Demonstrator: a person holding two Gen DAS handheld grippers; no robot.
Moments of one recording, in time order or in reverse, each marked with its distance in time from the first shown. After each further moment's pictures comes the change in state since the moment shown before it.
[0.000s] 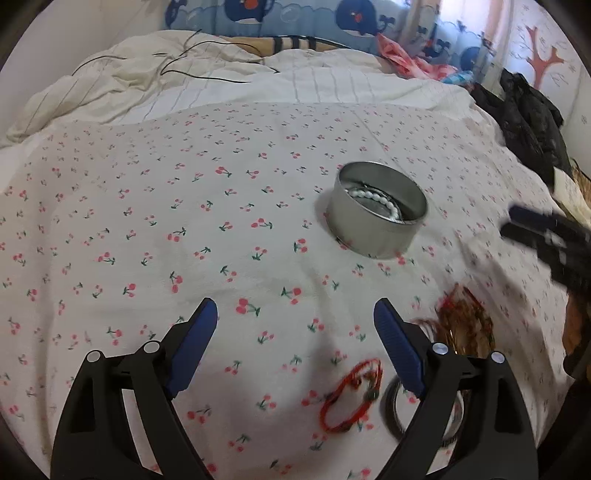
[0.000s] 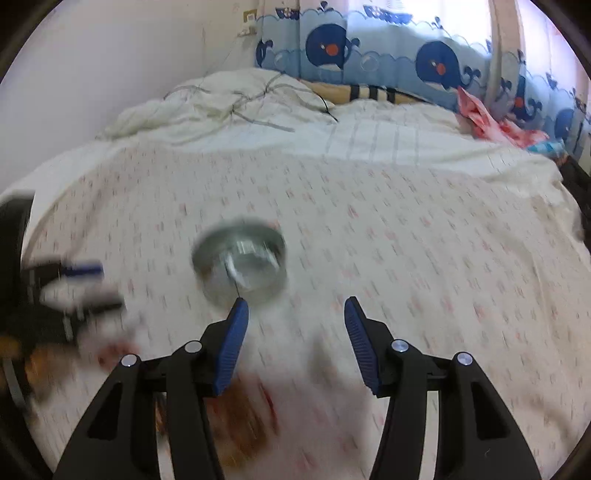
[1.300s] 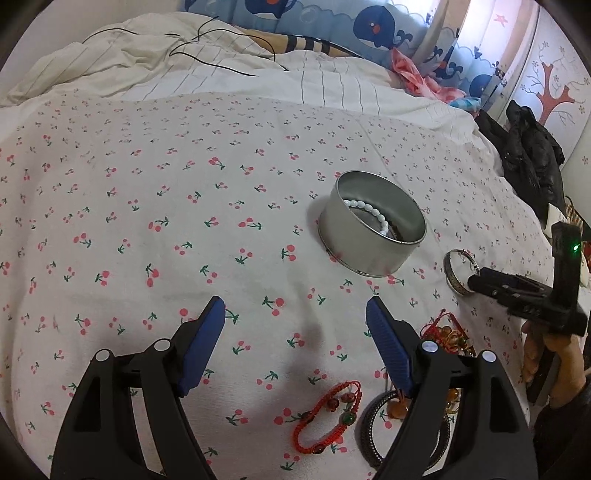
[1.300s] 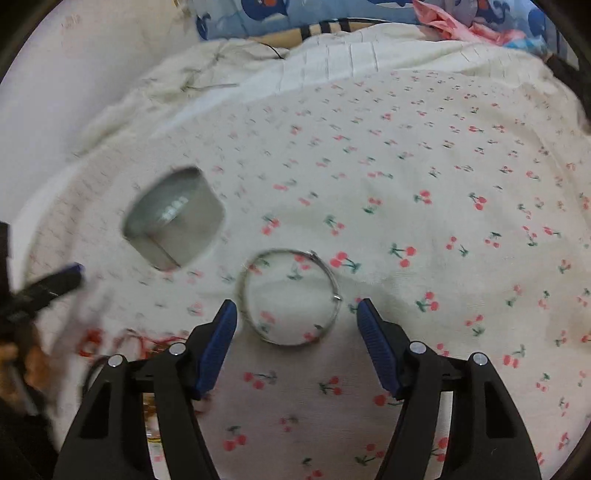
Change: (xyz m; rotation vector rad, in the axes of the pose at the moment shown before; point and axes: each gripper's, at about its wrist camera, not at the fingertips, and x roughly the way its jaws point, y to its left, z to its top) left arm 0.020 0.003 0.007 -0.143 -0.007 -0.067; right arm 0.057 -0.056 -0.009 0.204 0.174 0.009
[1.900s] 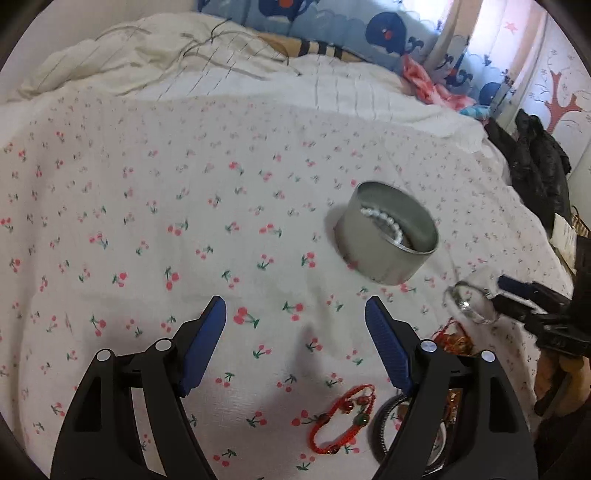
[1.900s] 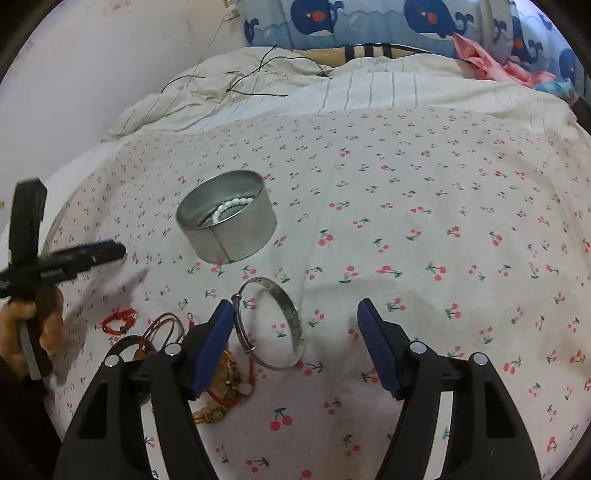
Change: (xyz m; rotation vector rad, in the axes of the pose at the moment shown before) left arm -0.008 0.011 0.005 -0.017 -0.021 0.022; right arm -0.026 0.027 -0.005 -0.123 -0.053 0.109
